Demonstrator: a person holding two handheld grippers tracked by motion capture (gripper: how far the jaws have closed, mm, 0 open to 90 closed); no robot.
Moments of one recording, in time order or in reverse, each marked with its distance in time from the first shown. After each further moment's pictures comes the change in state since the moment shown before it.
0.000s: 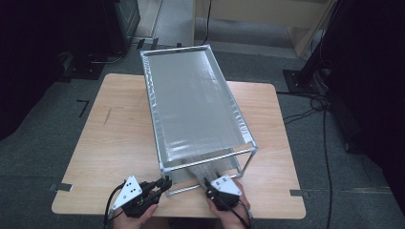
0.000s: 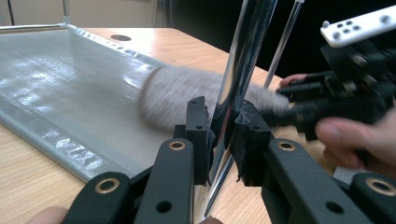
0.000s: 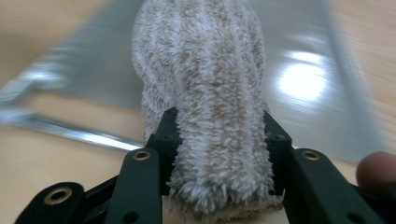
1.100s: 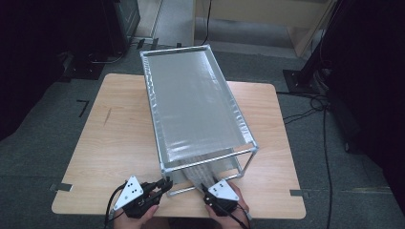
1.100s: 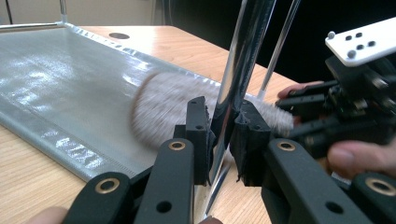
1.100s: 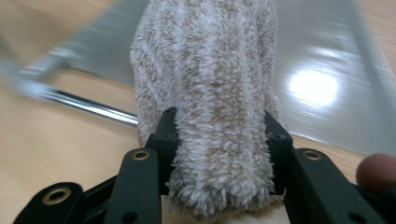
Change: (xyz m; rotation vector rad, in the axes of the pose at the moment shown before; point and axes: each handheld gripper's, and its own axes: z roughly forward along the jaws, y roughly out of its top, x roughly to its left) left arm -0.002 0.000 0.001 0.011 -0.001 0.011; right arm 0.011 -0.013 -0.002 -0.003 0.074 -0.090
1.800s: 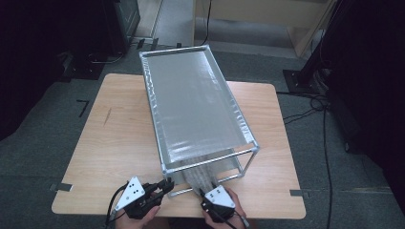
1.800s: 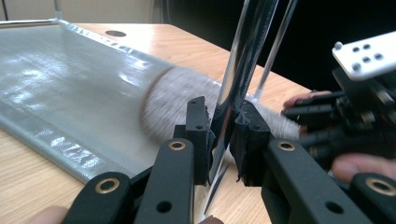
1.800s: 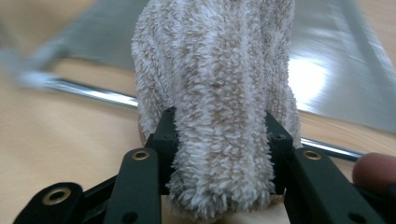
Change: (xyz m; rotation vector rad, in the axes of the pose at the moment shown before) left arm -0.005 -0.001 0.003 0.007 -0.012 -0.005; right arm 0.028 -0.006 -0.004 0.017 -0.004 0.001
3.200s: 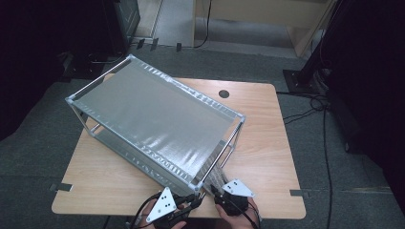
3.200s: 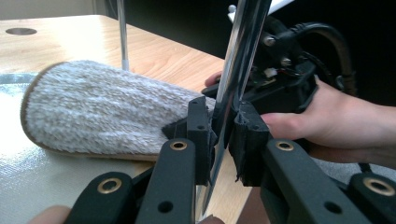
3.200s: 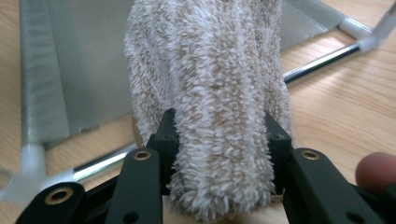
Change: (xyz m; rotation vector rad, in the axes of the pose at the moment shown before) left arm -0.058 -0.001 0.044 0.053 -0.162 0.093; right arm -0.053 -0.003 -0.008 0.029 0.072 0.134
